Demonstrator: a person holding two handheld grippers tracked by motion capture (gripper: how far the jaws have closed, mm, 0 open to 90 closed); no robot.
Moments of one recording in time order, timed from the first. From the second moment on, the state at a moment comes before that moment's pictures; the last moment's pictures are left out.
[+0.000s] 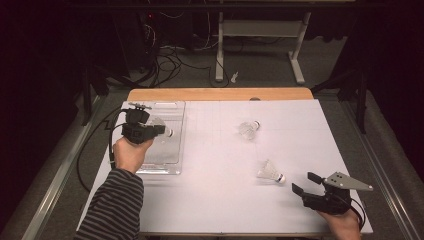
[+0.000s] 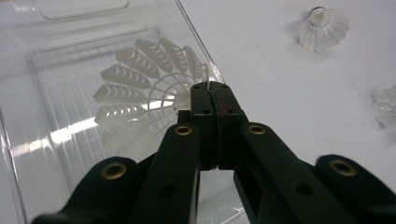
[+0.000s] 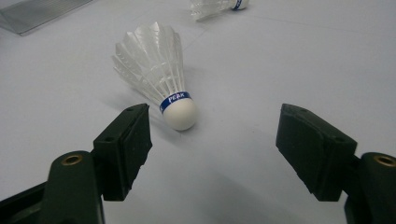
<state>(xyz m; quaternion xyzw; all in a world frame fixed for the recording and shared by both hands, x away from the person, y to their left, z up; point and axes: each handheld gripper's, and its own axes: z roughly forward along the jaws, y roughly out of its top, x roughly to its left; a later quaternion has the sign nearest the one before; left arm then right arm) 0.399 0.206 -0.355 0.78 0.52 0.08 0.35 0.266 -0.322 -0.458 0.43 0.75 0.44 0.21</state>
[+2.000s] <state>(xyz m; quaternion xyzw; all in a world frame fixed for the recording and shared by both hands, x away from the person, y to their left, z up) 0.450 0.185 -0.394 0.77 0.56 0.06 0.31 0.266 -0.322 -0.458 0.43 0.75 0.45 0.21</state>
